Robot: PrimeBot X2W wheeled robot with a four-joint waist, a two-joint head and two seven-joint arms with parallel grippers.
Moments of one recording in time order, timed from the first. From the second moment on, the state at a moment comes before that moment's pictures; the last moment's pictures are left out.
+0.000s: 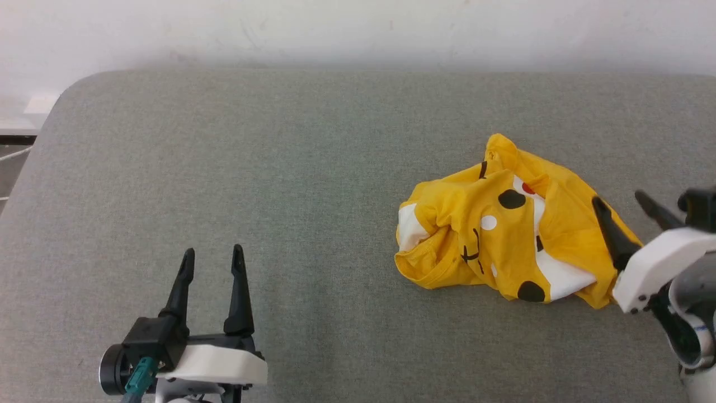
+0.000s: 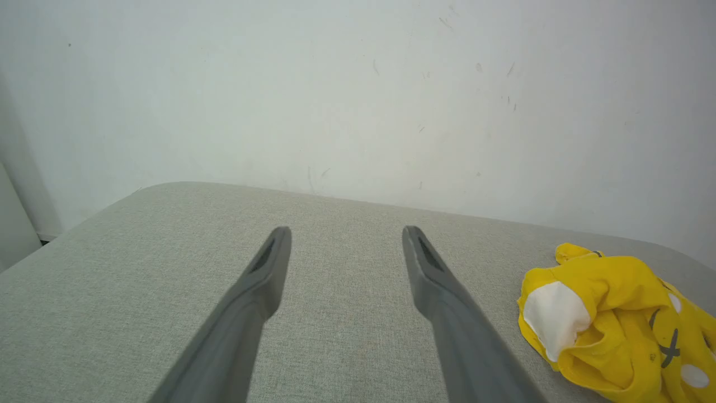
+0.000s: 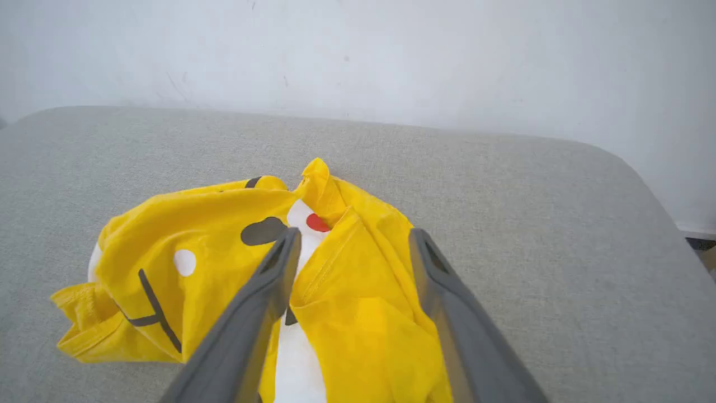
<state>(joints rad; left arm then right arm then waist) 0.03 0.05 -0.06 0.00 -0.18 0.05 -0.26 -0.20 -0.26 -0.05 0.08 0.31 0.13 0.30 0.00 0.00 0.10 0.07</state>
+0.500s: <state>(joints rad) 0.01 0.05 -0.07 -0.01 -0.20 0.05 -0.26 -0.36 -0.33 0.21 0.17 0.33 0.13 0.54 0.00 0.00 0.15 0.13</state>
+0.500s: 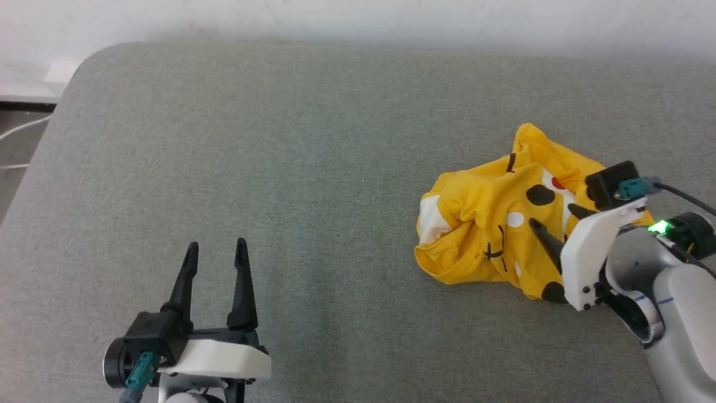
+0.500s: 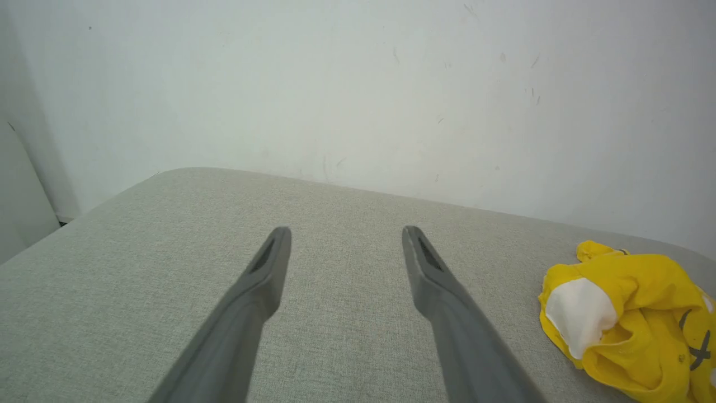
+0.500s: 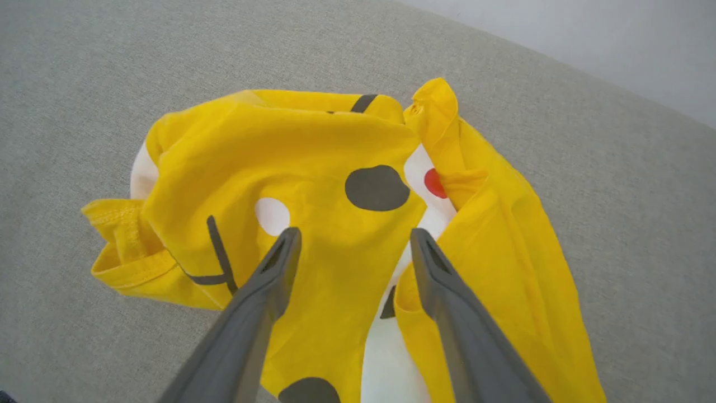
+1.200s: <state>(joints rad) -0.01 0.05 -0.09 0.00 -0.22 0.06 -0.26 -0.62 -0.33 0.33 0.50 0.23 0.13 0.26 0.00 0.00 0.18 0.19</state>
